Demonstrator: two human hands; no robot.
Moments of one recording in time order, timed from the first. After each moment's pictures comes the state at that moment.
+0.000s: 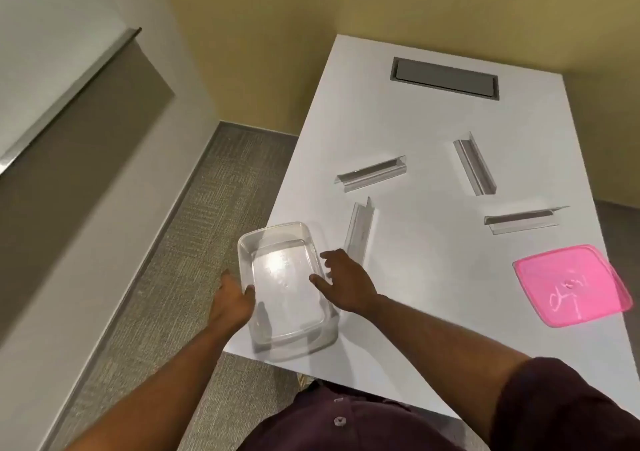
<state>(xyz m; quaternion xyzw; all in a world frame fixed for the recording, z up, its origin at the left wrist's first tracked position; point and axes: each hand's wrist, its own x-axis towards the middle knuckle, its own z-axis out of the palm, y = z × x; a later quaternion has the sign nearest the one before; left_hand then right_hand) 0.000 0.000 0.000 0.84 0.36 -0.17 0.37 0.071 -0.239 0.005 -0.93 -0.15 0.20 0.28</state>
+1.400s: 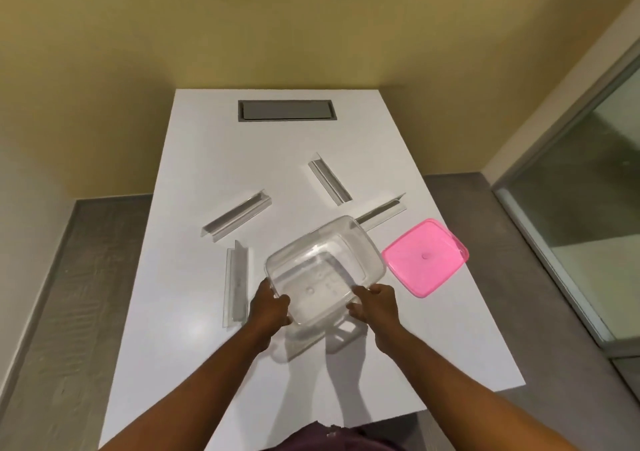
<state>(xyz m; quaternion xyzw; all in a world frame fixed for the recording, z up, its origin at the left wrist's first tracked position) 0.090 -0.279 0.057 0.72 0.19 -0.28 0.61 0.039 -0.494 0.038 -0.59 0.44 0.03 0.68</state>
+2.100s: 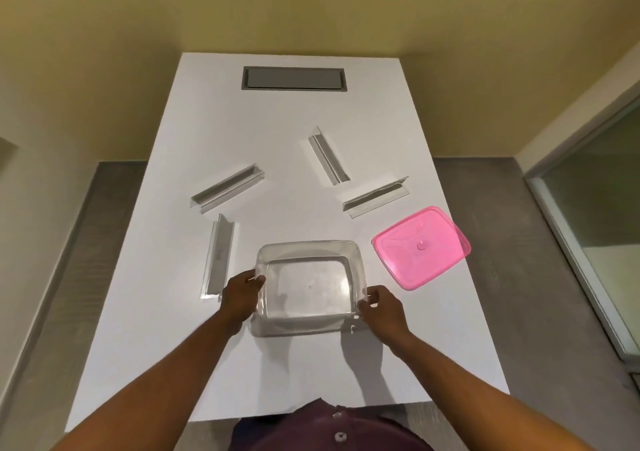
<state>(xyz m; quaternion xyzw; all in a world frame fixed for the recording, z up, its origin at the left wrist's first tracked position) 0.081 -0.303 0.016 0.79 0.25 -0.23 0.51 0.003 -0.587 -0.002 -0.83 0.30 0.16 0.44</state>
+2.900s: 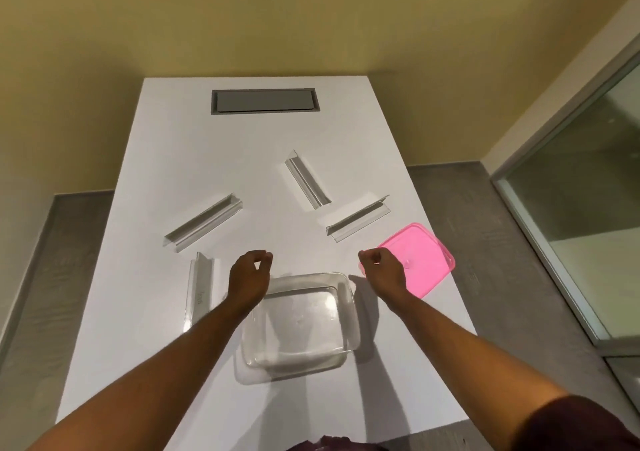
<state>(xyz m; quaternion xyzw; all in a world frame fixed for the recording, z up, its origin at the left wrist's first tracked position) 0.171 -0.351 0.051 0.85 0.10 -0.16 0.49 0.119 -0.618 0.033 -0.82 0.34 0.04 0.45</state>
